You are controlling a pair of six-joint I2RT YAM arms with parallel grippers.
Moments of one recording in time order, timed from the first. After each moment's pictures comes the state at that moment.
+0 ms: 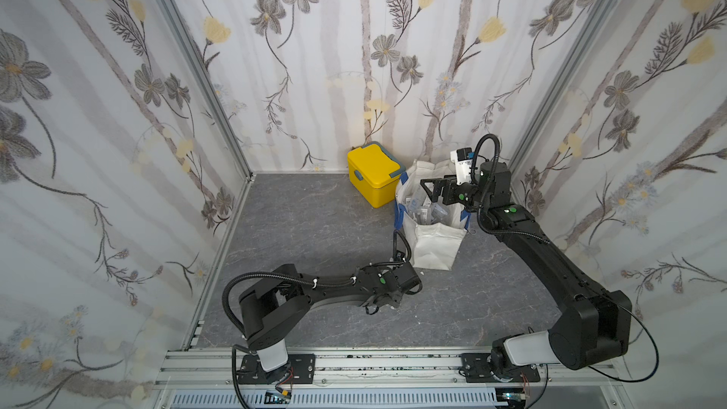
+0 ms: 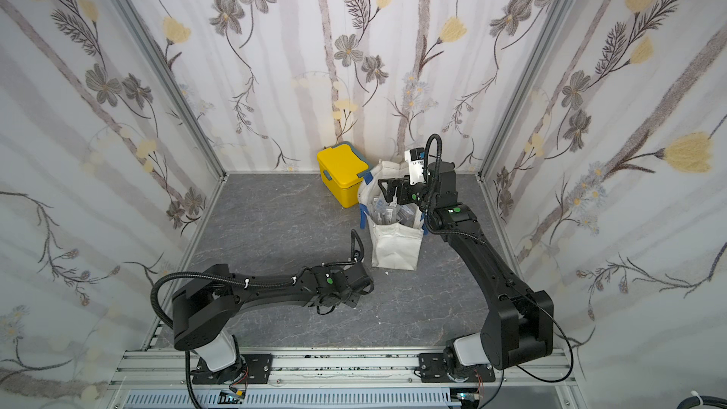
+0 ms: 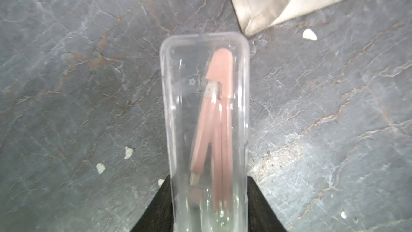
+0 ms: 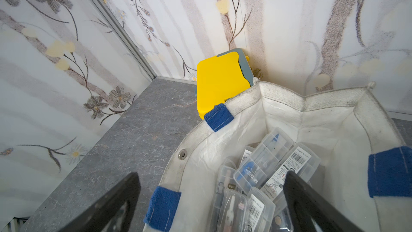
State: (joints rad) left arm -1.15 1.67 0.99 -0.45 -0.34 -0.63; right arm 0.26 1.42 1.23 -0.14 -0.40 0.22
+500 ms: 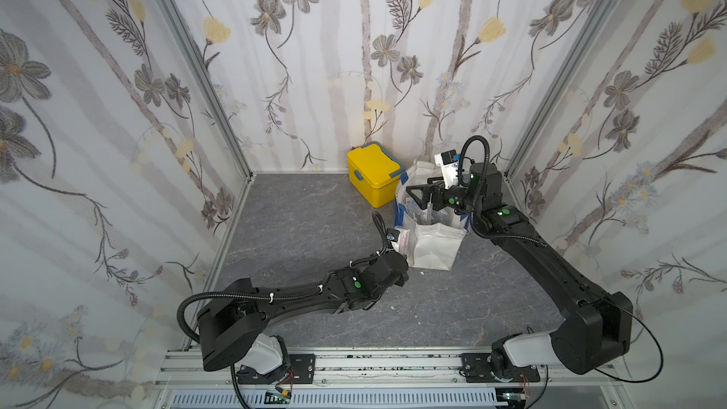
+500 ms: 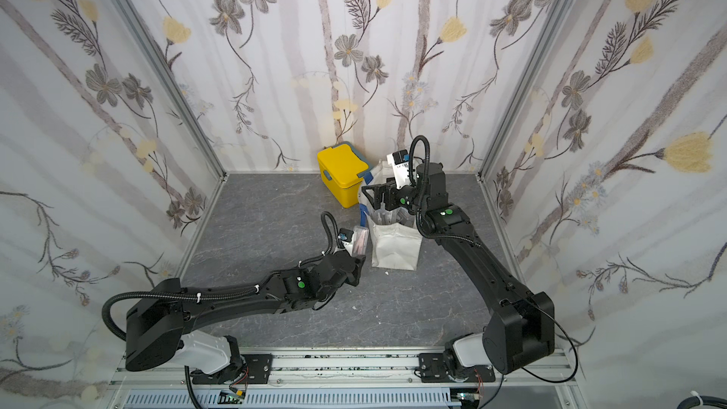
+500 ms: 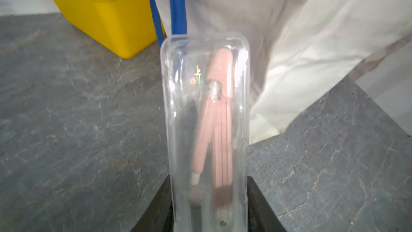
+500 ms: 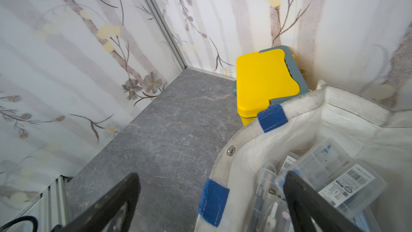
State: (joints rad) left arm -1.11 1.45 0.89 0.02 -0.50 -0.52; right arm 0.36 1.39 1.24 -0.16 -0.50 0.20
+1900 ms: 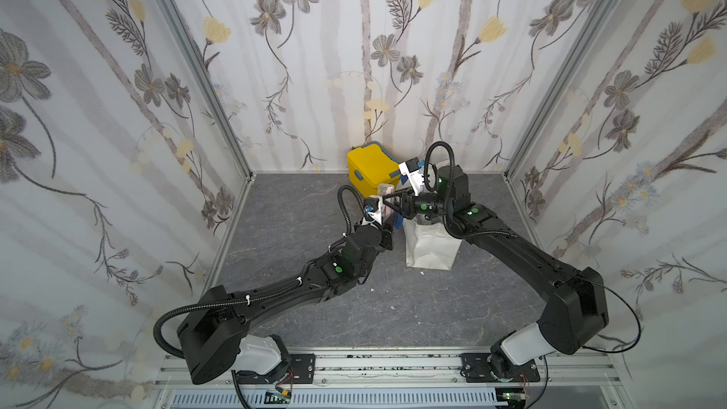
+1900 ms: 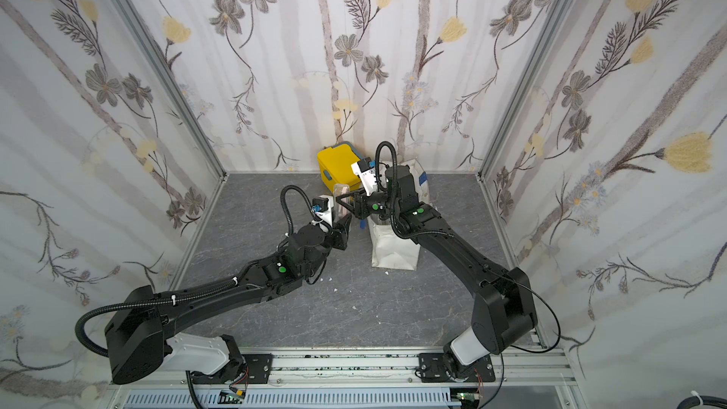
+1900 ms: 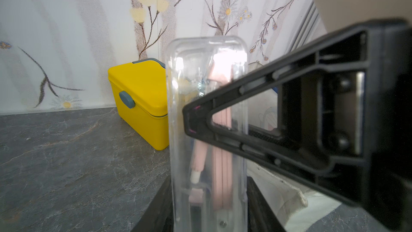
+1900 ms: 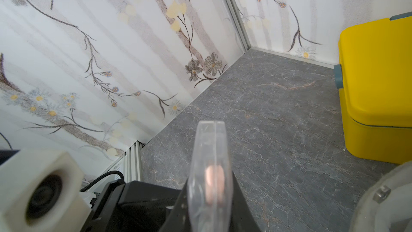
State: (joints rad) left arm -0.95 1.37 0.90 0.29 -0.51 -0.31; right arm 0.53 1.53 1.29 -0.05 -0.66 0.33
